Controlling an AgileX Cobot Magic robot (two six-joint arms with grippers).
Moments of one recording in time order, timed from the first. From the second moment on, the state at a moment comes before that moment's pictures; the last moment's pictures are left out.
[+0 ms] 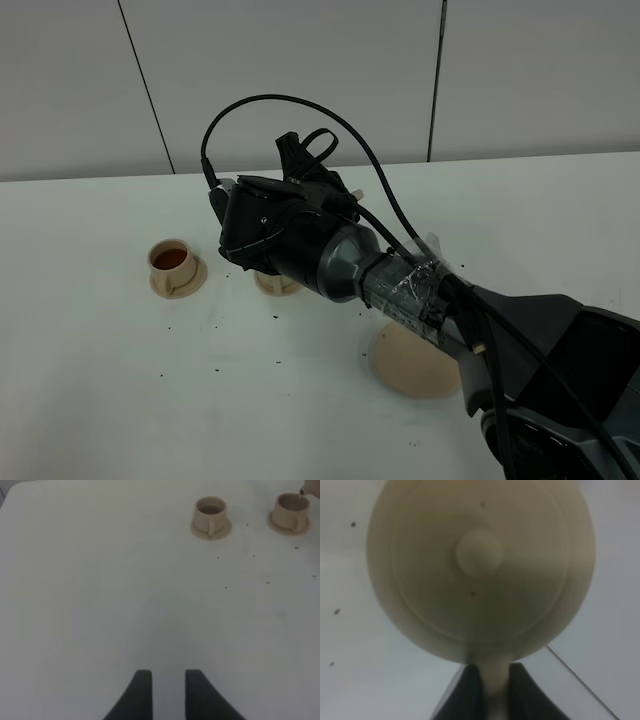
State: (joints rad) left arm -0.07 -0.01 -0.50 0.15 1.04 -0.01; right arm 0.87 2.49 -2.28 -0.89 1.15 -0.85
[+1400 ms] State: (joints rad) left arm -0.07 -0.01 -0.50 0.15 1.04 -0.01; right arm 0.85 2.49 -2.28 -0.93 1.10 -0.87
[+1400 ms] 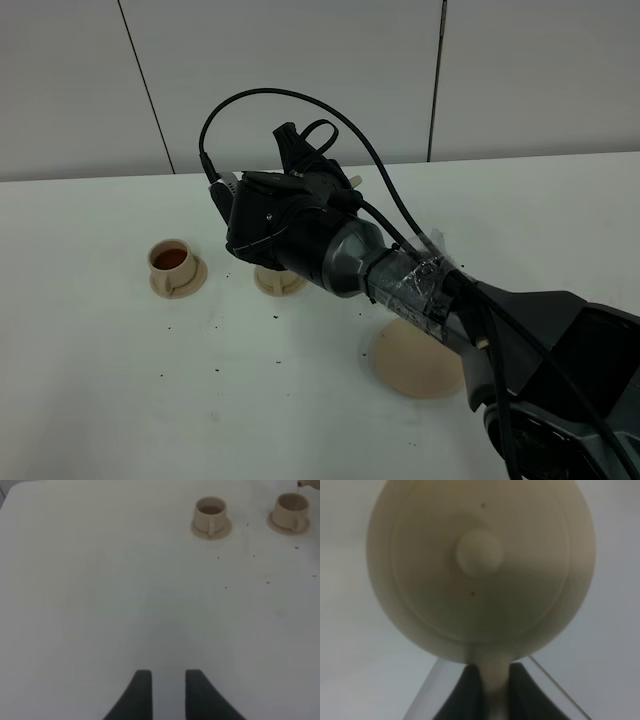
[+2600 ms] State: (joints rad) left arm -0.07 -0.01 -0.50 0.15 1.04 -0.01; right arm 0.85 2.49 -2.28 -0.94 1.12 -0.87
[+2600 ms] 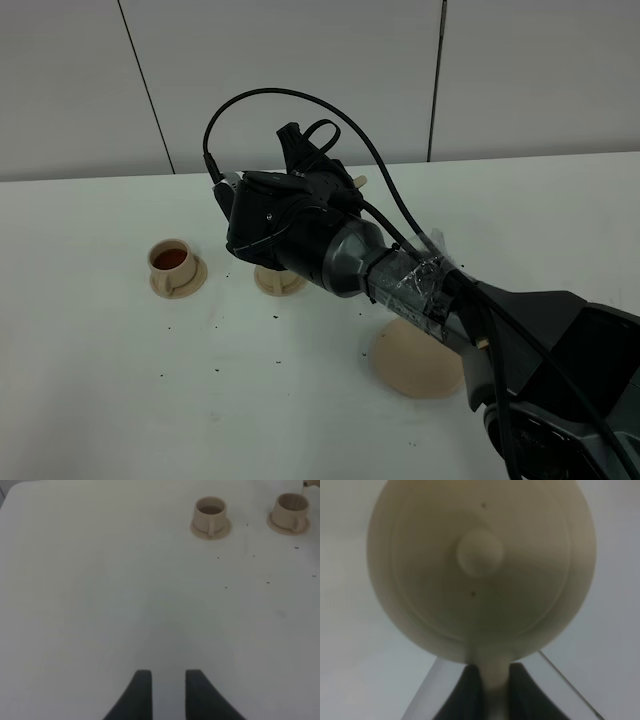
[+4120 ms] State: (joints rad) left arm -0.07 -0.01 -0.50 0.15 1.04 -0.01; right arm 0.88 2.49 -2.28 -0.98 1.10 -0.92
